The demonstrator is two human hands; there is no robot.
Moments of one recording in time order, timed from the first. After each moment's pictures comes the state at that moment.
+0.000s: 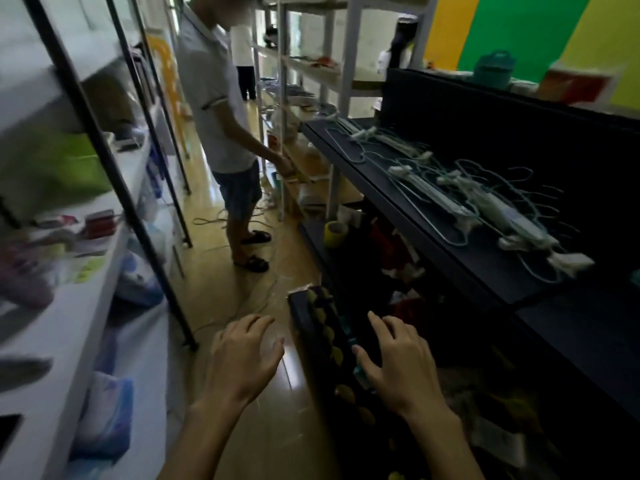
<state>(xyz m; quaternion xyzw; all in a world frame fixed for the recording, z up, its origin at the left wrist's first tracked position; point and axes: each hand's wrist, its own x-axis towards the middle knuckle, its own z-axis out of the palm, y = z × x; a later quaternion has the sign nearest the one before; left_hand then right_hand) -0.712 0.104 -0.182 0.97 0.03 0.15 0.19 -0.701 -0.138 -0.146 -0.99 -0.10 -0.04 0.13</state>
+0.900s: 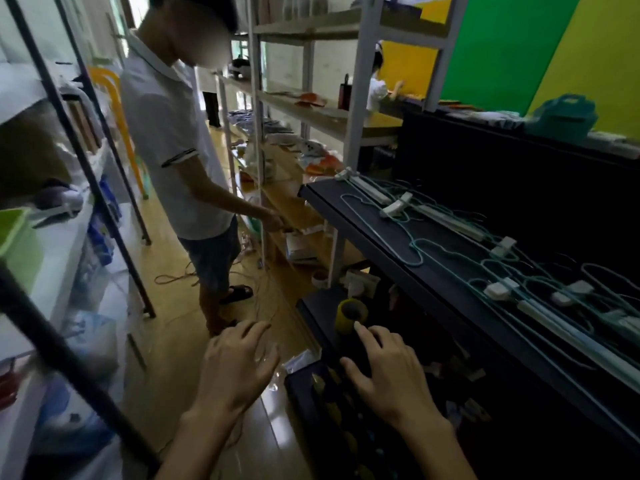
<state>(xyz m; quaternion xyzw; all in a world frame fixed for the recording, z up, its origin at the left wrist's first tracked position) -0.343 0.242 -0.157 0.97 -0.03 0.15 0.20 -0.361 0.009 -0.132 -0.99 -0.08 -0.06 0.13</state>
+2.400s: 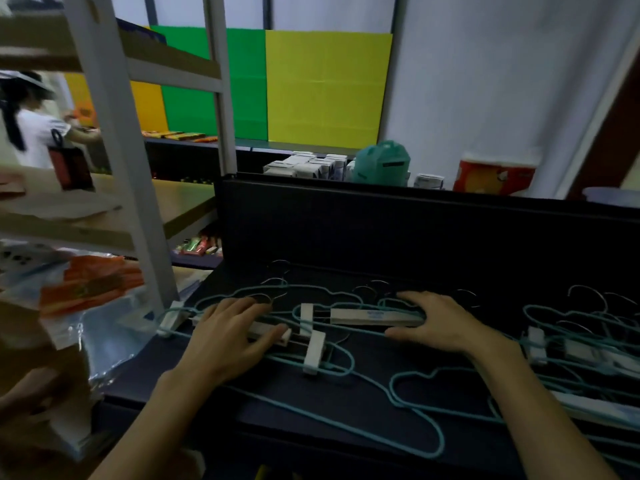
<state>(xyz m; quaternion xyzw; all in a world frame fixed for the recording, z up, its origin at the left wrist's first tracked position) 0.123 0.072 -0.060 0.83 -0.53 0.09 0.16 -0.130 -0.142 -0.013 -0.91 0.39 -0.03 0.17</state>
